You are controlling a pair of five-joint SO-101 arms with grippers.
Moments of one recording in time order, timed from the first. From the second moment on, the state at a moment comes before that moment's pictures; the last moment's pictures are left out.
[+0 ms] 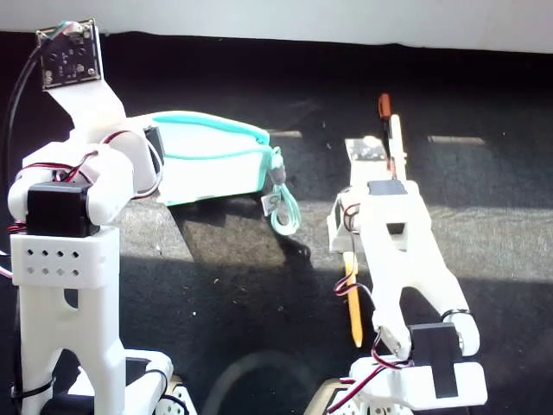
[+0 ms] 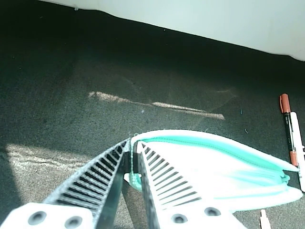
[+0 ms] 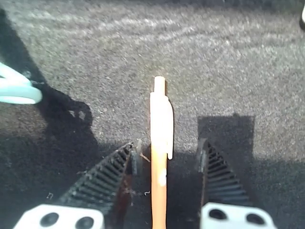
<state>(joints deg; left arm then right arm) -1.5 -27.6 5.9 76.4 13.5 -9.8 -7.5 32.7 65.0 -0.4</state>
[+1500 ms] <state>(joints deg) -1.5 -27.6 5.9 77.7 13.5 -11.6 -24.5 27.2 62.7 -0.4</state>
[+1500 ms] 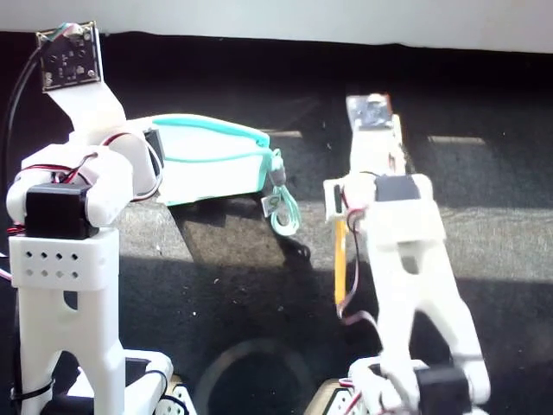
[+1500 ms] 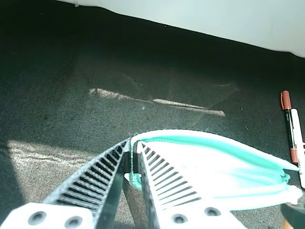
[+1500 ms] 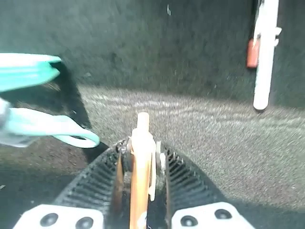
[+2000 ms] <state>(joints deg) -1.5 -27.6 5.9 77.7 13.5 -16.0 -47.6 3.6 52.0 -5.2</state>
